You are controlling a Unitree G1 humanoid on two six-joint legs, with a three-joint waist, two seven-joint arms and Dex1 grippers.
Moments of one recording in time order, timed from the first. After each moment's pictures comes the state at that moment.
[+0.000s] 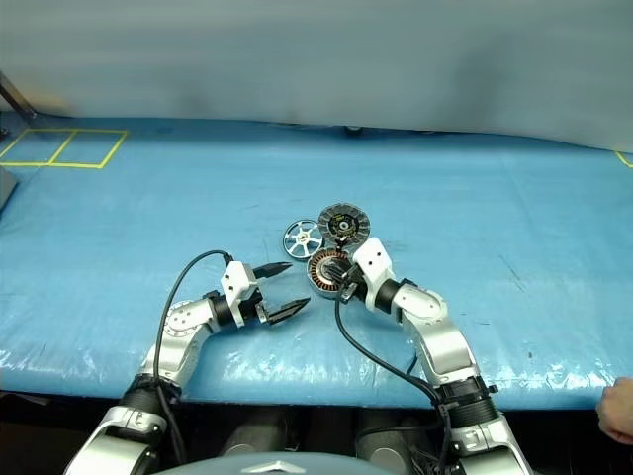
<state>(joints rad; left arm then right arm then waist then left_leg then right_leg) -0.26 0.28 -0.12 0.42 -0.20 -0.27 -0.94 -0.18 -0.28 0.17 -0.09 0.17 0.29 0.64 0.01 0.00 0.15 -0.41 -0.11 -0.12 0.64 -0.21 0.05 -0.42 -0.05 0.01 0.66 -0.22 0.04</state>
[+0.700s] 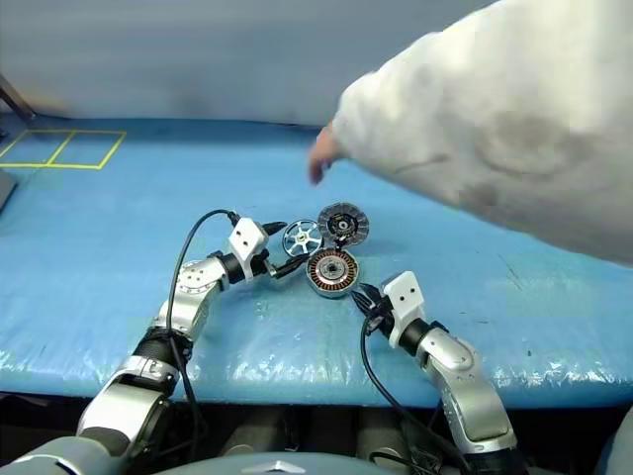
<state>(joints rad) -0.51 0.27 -0.12 0.62 -0.05 -0.23 -0.74 0.12 -0.31 0.10 -0.32 0.22 0.34 0.52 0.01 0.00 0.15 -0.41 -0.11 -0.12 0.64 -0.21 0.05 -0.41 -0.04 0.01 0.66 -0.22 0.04</state>
